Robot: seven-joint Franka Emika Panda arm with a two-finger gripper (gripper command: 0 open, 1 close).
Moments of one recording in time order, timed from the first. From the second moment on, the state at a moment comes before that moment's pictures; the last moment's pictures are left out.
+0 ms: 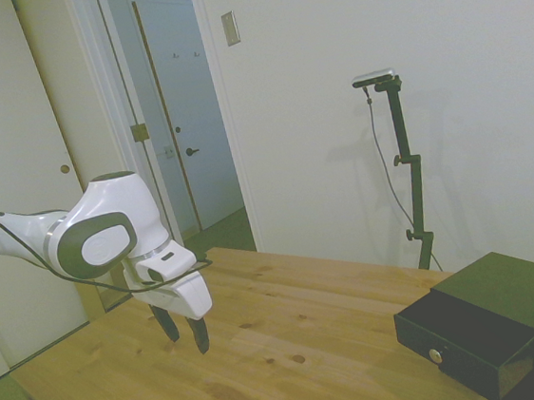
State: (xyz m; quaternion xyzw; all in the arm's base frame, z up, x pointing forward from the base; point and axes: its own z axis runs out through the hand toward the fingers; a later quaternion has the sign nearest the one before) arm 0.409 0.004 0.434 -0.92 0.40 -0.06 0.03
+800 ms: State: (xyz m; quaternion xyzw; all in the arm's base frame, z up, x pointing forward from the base) arm 0.396 -0.228 0.458 -0.81 0.58 -0.09 0.04
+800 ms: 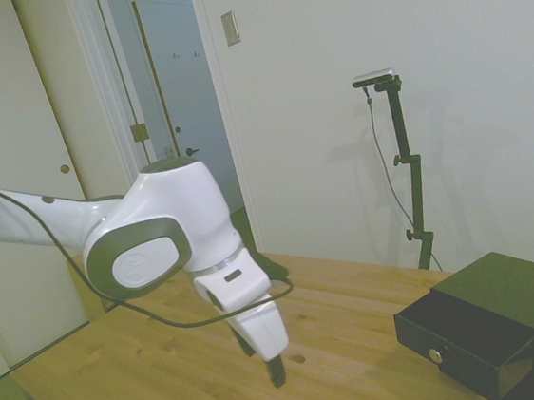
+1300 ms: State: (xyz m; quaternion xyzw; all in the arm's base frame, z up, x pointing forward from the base) arm 0.446 -0.332 0.464 -0.78 0.61 -0.11 0.02
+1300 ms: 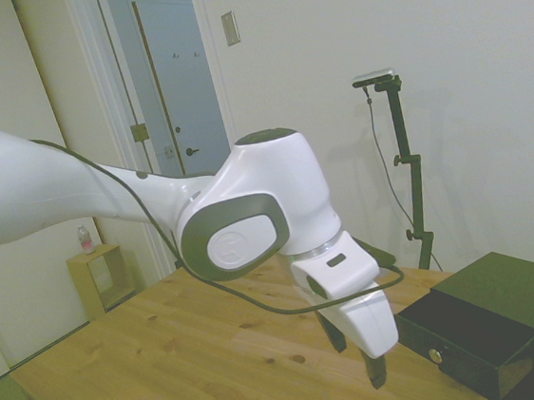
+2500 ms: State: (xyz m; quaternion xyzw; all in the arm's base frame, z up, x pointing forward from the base) arm 0.500 -0.346 0.466 -0.79 0.60 -0.11 0.00
